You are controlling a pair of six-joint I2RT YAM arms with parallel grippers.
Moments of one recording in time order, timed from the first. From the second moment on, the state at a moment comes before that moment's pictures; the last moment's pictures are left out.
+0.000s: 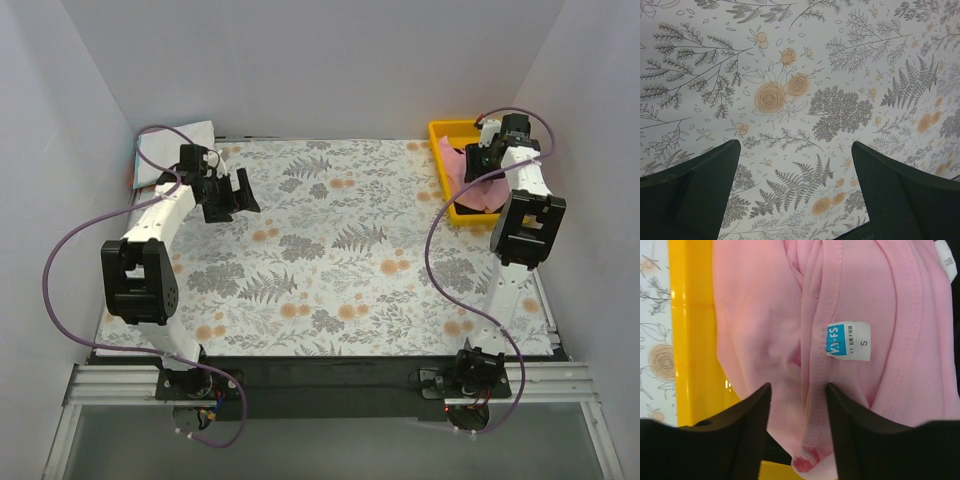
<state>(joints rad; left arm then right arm) -0.04 1.72 1.38 -0.65 0.39 -0.27 -0.22 2.32 2.07 -0.71 -0.26 -0.31</state>
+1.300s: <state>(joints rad) 0.08 1.67 1.53 -0.63 0.48 -0.27 -0.03 1.66 2.31 -0.12 -0.91 0.40</state>
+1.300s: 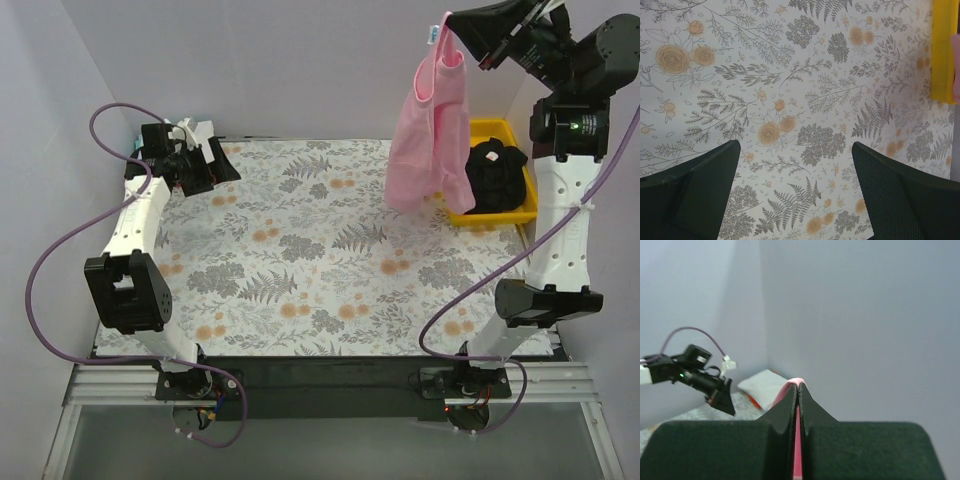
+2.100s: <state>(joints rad) 0.09 1.56 1.49 -0.67 0.57 -0.06 0.09 1.03 1.17 -0.07 -0.60 0.11</state>
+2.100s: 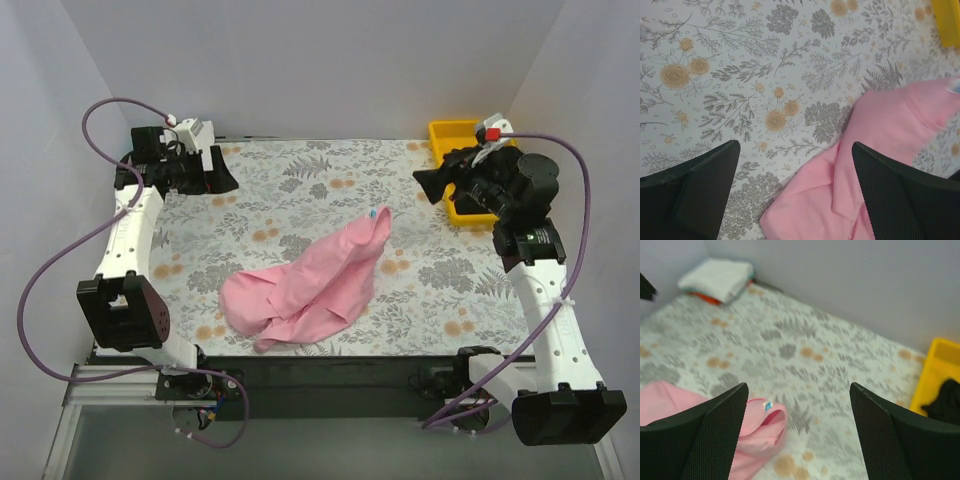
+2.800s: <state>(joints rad) 0.06 1.66 1.19 -1.22 0.50 0.61 0.66 1.61 1.19 -0.64 -0.44 -0.63</state>
